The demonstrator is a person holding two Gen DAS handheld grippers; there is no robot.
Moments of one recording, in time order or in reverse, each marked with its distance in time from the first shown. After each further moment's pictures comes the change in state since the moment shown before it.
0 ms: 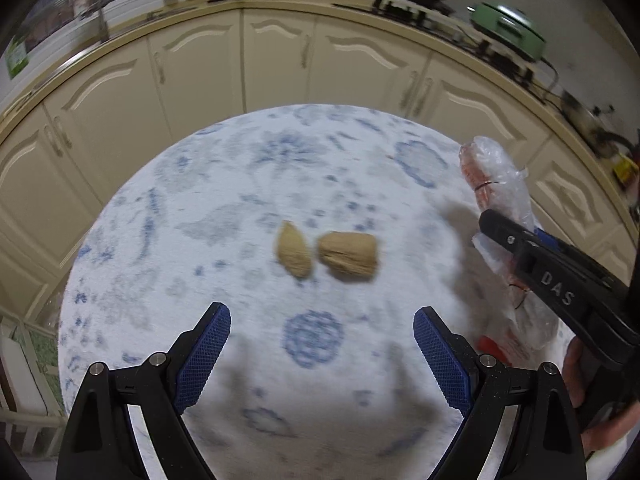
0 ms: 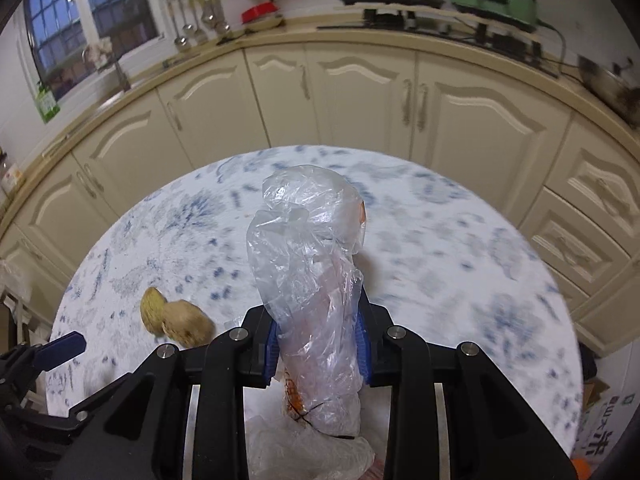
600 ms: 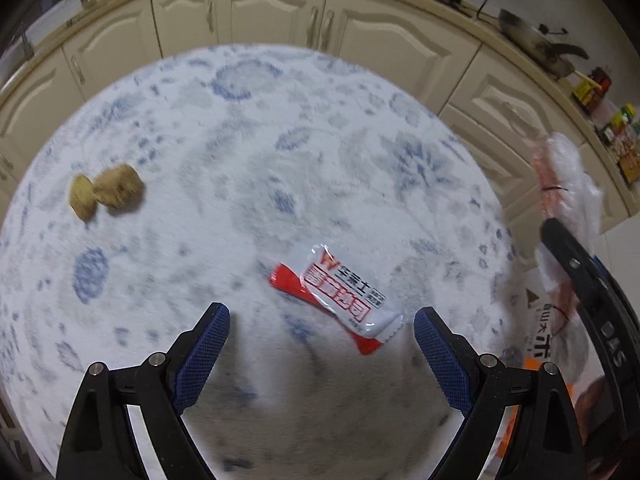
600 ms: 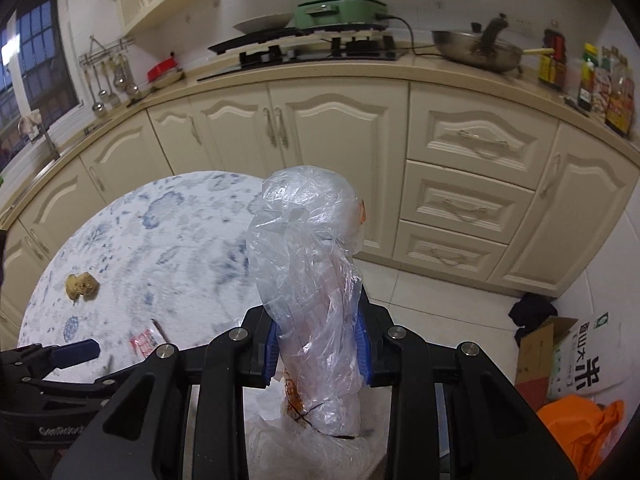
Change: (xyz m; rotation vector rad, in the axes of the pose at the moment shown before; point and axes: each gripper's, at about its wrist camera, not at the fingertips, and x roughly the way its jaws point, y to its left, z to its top) left arm 0.045 -0.143 -0.036 0.111 0.188 -0.082; right arm -0.100 -0.141 -0.083 0.226 -0.131 -0.226
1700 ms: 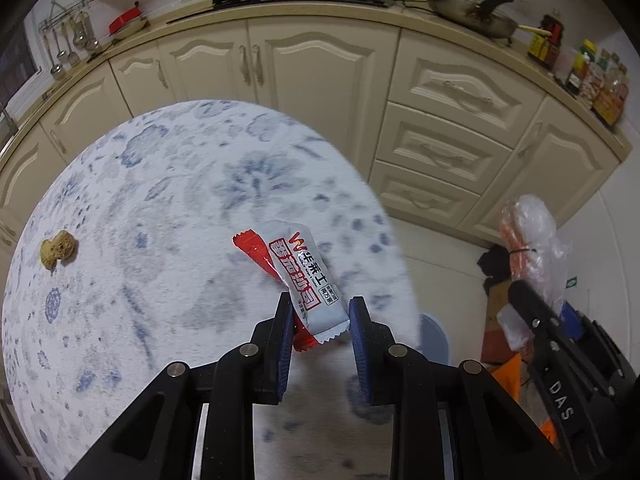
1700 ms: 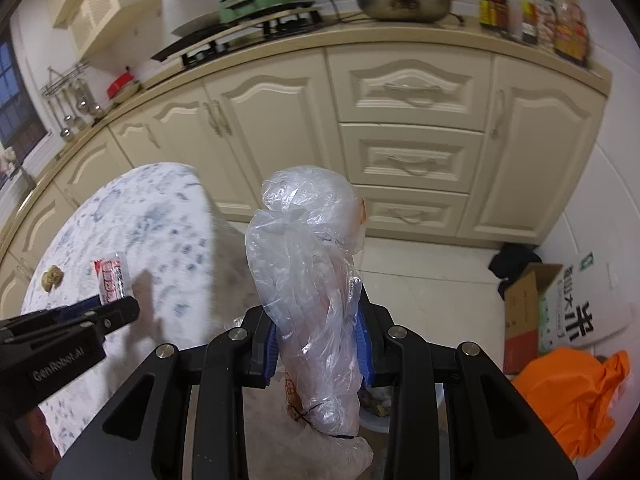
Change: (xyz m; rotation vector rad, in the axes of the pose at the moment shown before) left arm -0.010 -0.141 -0.033 0.209 -0.141 0.055; right arm -0.023 -0.118 -0.046 0.153 0.064 -0.055
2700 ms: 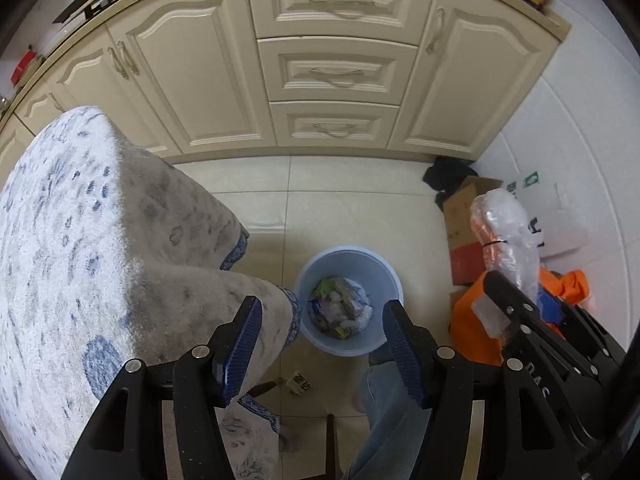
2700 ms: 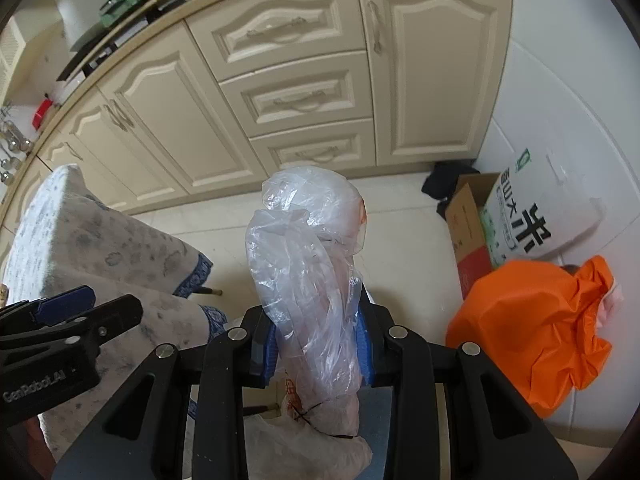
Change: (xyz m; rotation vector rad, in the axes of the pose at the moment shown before) left arm 0.071 -0.157 -0.015 0.285 0.186 -0.106; right arm 0.005 -0.146 -0.057 0.230 0.167 -0.149
